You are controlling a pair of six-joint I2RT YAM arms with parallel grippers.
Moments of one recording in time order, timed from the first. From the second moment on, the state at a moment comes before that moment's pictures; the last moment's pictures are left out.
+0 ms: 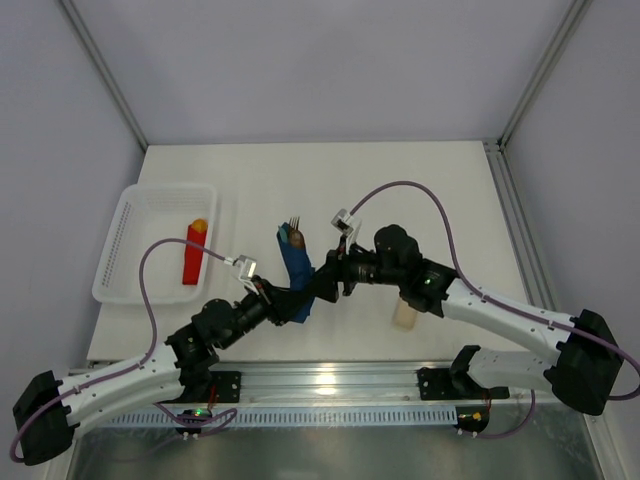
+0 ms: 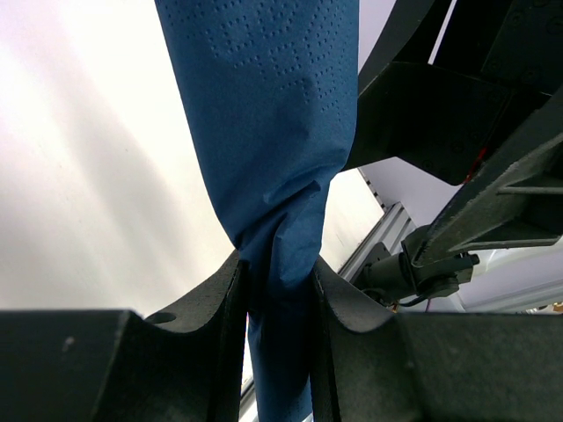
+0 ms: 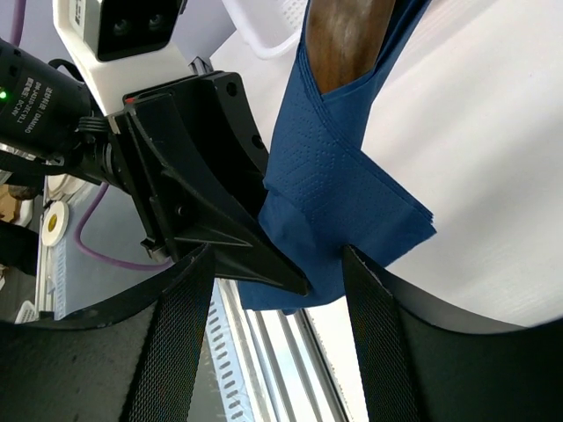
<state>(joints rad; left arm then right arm) -0.99 0.61 0.18 0.41 -0.14 -0.76 0.87 1.14 0.77 0.11 -0.44 0.48</state>
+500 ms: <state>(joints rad) -0.99 0.61 0.18 0.44 -0.14 -0.76 0.87 1.25 0.82 0.18 -0.45 0.49</state>
